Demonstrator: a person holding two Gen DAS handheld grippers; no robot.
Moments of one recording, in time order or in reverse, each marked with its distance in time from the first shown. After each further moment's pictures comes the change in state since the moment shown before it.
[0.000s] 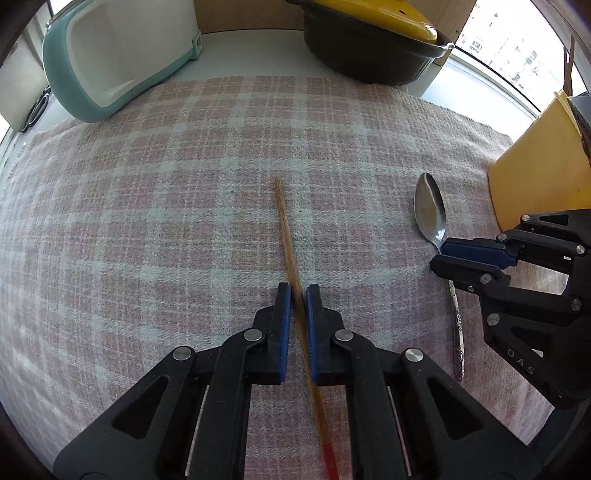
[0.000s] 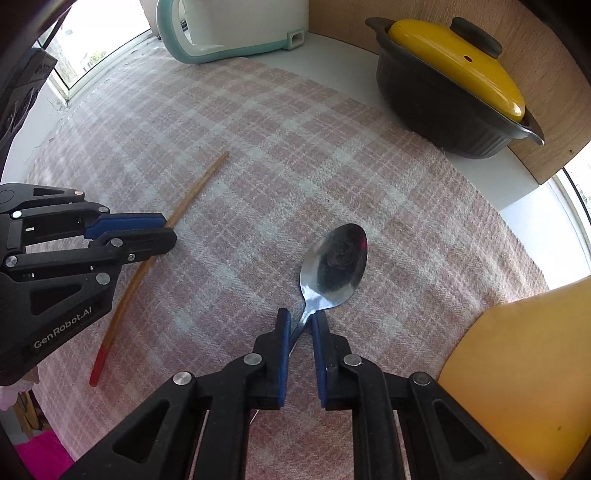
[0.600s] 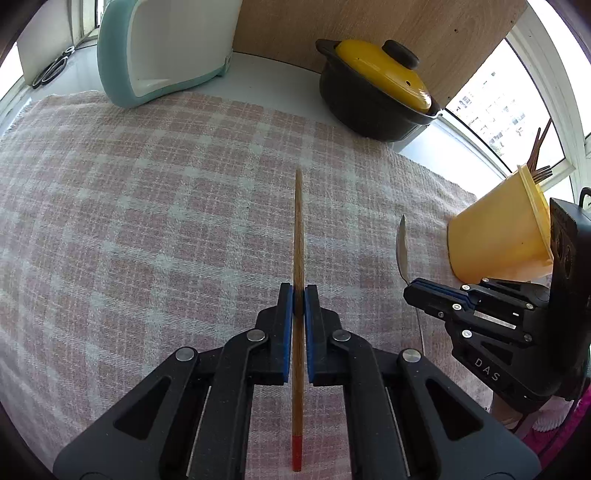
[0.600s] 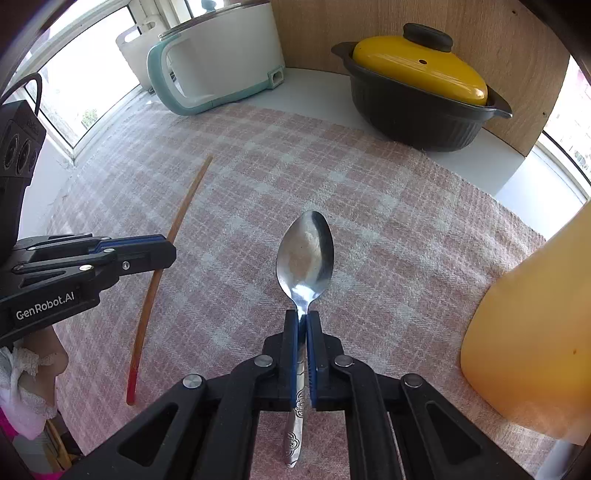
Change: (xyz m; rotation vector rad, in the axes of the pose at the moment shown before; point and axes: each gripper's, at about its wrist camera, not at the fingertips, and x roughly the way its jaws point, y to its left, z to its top) left arm -0.035 0.037 -0.007 -0.164 -0.124 -0.189; right arm -0.024 -0.001 -0.012 0.184 -0.155 0.092
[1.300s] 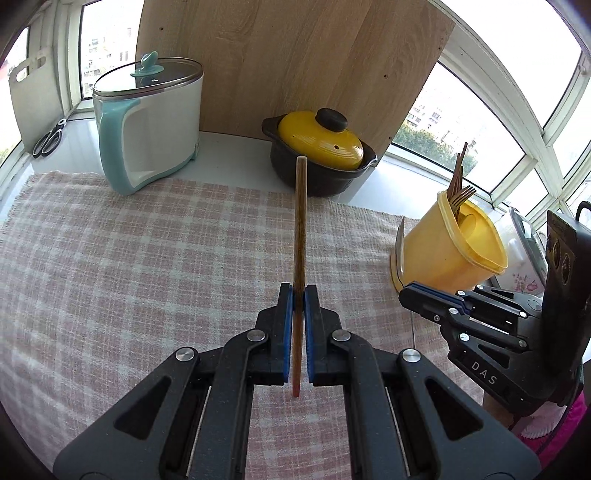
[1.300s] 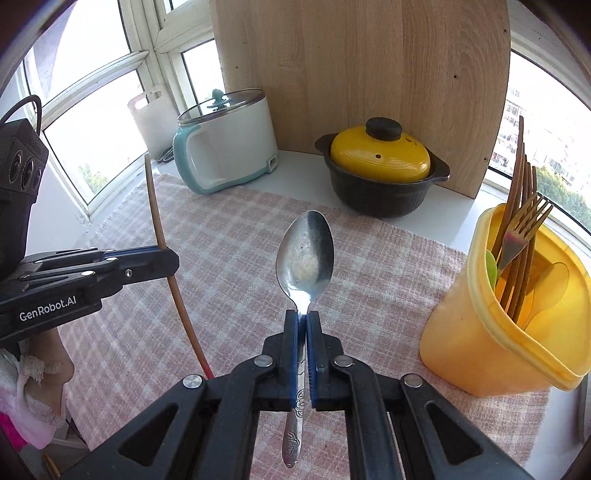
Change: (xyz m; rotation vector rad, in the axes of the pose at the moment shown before) left arm -0.096 -0.028 -0.007 0.123 -0.183 -0.054; right arm -0.096 0.010 -0.019 0.053 -0.257 -0.054
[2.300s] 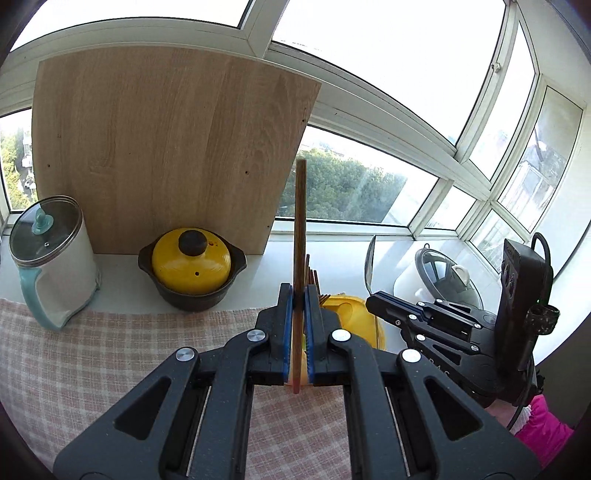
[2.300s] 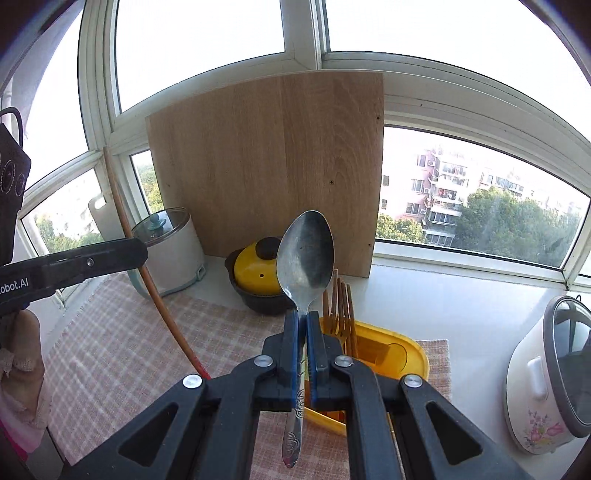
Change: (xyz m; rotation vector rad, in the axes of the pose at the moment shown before) left arm -0.052 -0.136 0.095 0.196 -0.192 -0.247; right arm -0.128 -0.093 0.038 0.121 -0.279 -0.182
